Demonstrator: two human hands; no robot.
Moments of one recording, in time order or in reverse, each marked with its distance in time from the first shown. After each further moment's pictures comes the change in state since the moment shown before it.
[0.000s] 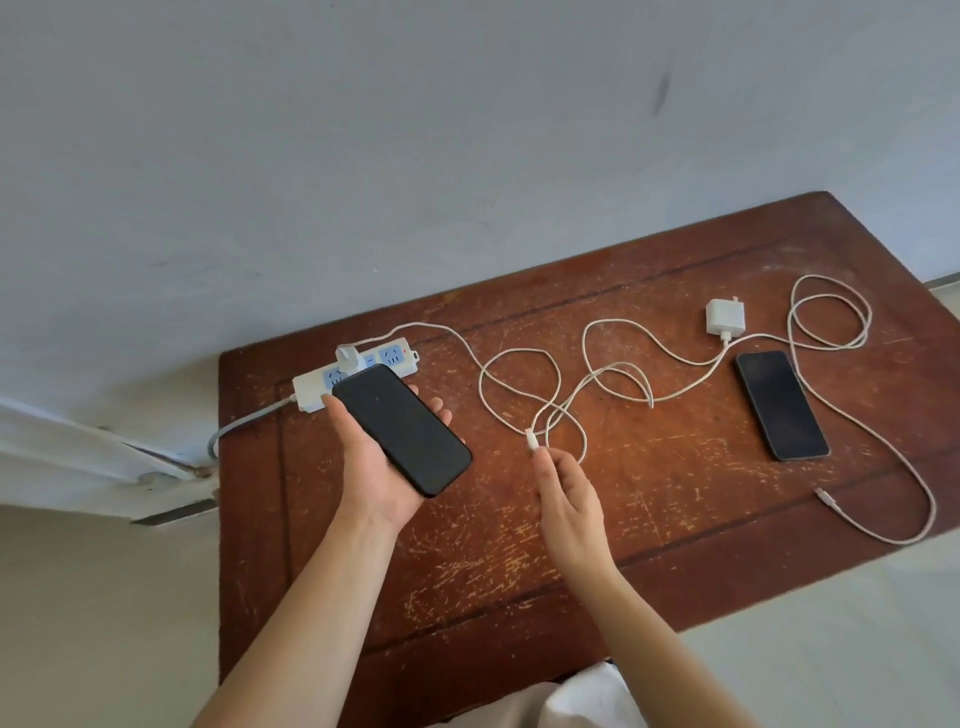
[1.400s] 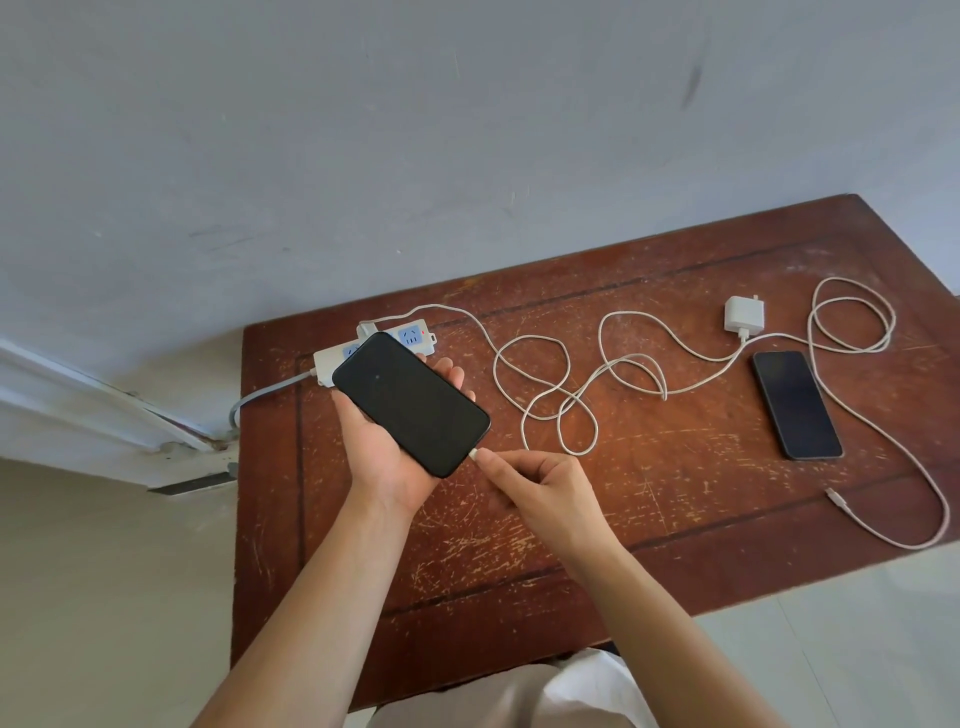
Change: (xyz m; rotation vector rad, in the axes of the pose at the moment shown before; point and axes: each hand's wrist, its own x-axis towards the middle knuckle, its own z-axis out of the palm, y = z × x) left_hand -0.031 0.004 0.013 -0.198 -0.105 0.066; right_hand -0.028 -0.053 0.012 -0.020 -0.325 -0.001
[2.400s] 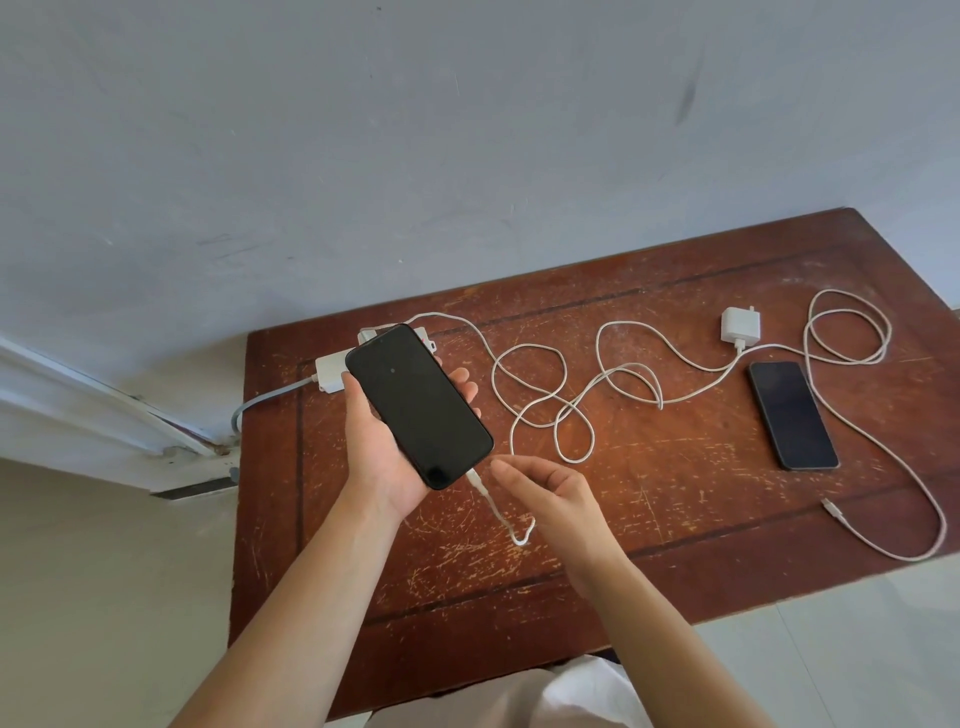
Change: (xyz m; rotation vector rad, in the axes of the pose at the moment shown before) left_hand -0.001 0.003 0.002 0.125 -0.055 -0.070; right_hand -0.006 0.007 -0.015 0.137 -0.027 0.118
